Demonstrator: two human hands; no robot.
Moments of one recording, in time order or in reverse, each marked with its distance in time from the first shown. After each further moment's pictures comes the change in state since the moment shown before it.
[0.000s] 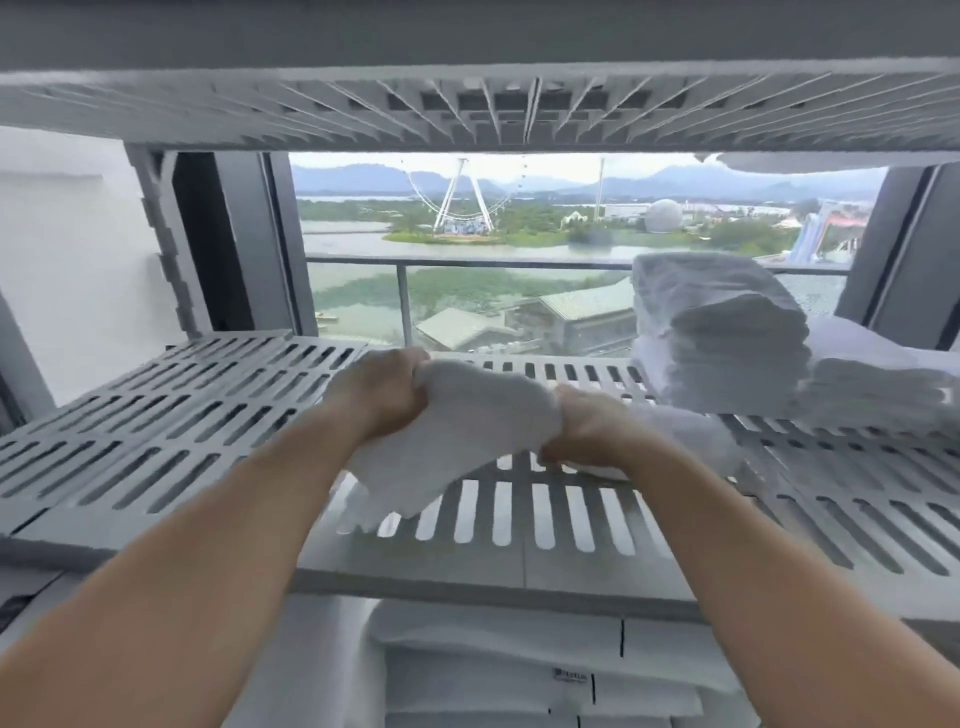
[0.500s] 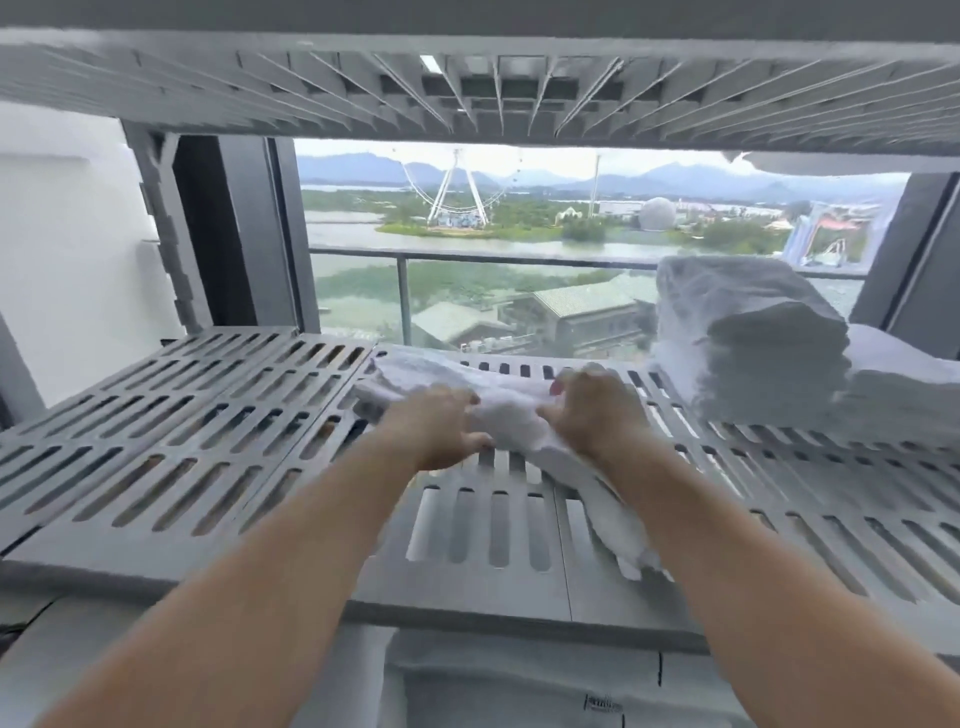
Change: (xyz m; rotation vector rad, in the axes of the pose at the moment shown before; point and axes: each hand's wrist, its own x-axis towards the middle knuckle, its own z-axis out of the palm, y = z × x) left_hand 0.020 -0.005 0.048 0.070 -0.215 0.054; right_hand 0.041 -0.032 0.013 -0.130 0.336 0.049
